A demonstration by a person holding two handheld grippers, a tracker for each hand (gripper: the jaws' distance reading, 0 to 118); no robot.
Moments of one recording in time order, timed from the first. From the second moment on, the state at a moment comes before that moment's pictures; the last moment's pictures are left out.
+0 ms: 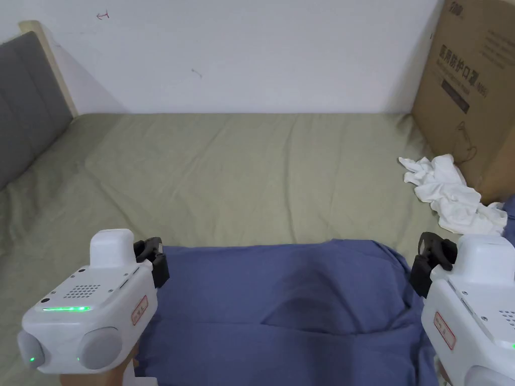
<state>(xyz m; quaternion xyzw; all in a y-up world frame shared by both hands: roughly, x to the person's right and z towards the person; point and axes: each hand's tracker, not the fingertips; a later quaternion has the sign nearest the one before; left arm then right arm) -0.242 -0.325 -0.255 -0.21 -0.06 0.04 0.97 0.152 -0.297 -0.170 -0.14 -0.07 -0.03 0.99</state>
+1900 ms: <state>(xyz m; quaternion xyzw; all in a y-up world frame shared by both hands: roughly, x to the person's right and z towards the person) -0.272 -0.412 -0.462 -0.41 -0.10 0.07 0.90 0.282 -0.489 -0.461 -0.47 -0.06 -0.06 0.88</state>
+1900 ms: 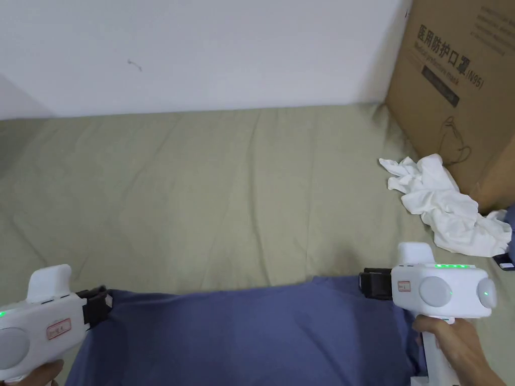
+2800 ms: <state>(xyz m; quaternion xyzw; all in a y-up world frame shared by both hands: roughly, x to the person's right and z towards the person) -0.304 -0.398 -0.406 -0.41 -0.07 0.10 0.90 0.259 -0.379 -0.326 -0.34 0.02 -0.10 0.94</state>
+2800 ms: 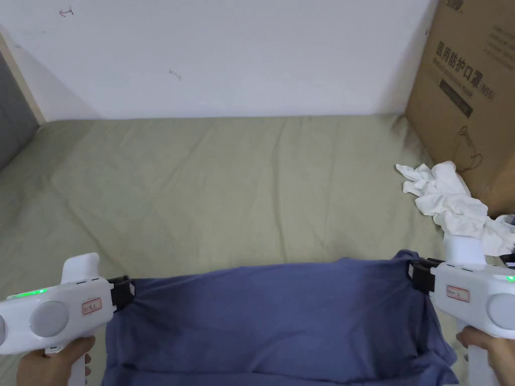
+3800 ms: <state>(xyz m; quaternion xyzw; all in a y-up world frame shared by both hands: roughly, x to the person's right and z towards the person) -0.328 -0.494 -0.229 -0.49 -0.03 0.07 0.87 0.238 -0.483 -0.130 -0.45 -0.04 -0.18 0.87</state>
